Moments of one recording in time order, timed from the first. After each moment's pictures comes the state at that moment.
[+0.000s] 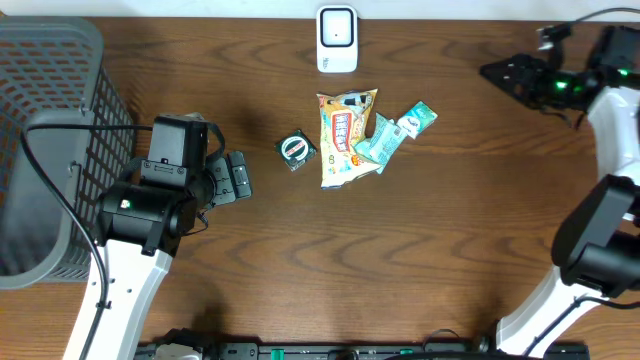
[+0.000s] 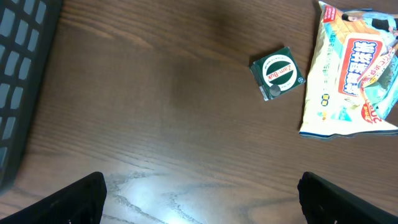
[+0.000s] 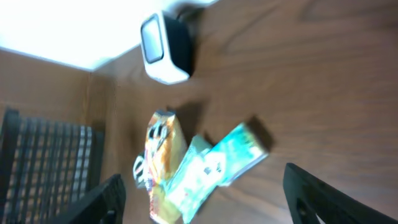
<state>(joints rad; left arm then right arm) -0.21 1.16 1.18 -1.05 -0.08 -0.41 -0.31 2.02 1.70 -0.75 -0.92 0.07</state>
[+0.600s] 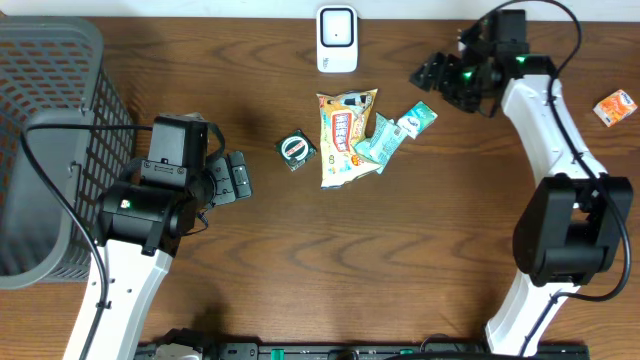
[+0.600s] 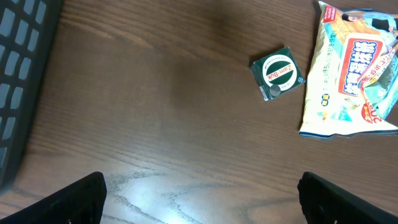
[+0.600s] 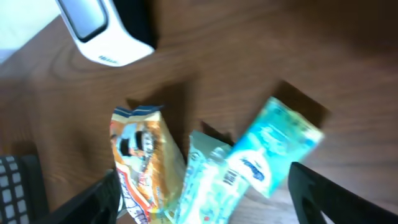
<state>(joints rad) -0.21 1.16 1.18 -1.05 -0.08 -0.41 0.03 2.02 1.70 -0.70 -0.44 0.42</state>
